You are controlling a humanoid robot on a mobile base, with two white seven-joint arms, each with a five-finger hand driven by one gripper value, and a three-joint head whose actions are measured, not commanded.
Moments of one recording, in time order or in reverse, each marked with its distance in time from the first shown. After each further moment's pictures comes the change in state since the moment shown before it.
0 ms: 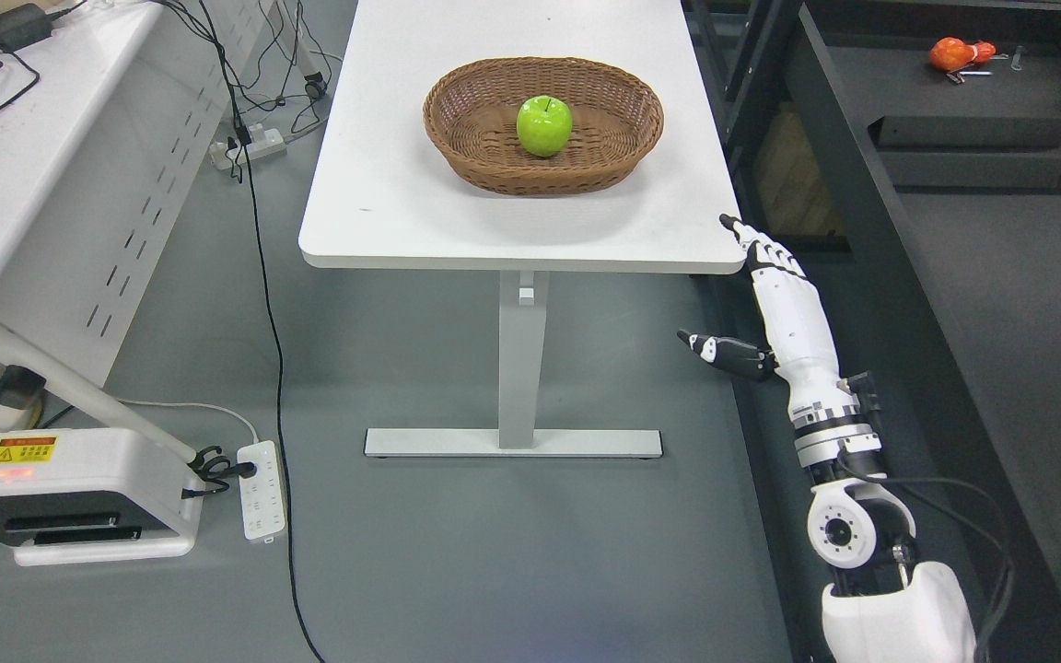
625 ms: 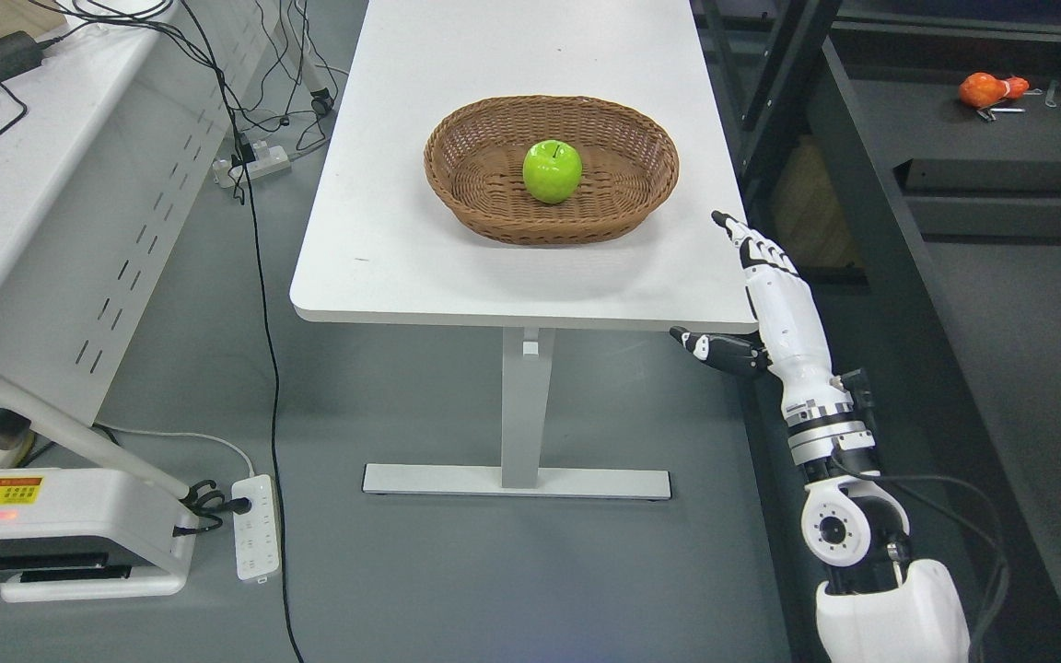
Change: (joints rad) left arm 0.000 0.000 0.001 0.000 0.000 0.000 0.000; right arm 0.000 0.008 0.010 -0.005 -0.005 0.002 0.003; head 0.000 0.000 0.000
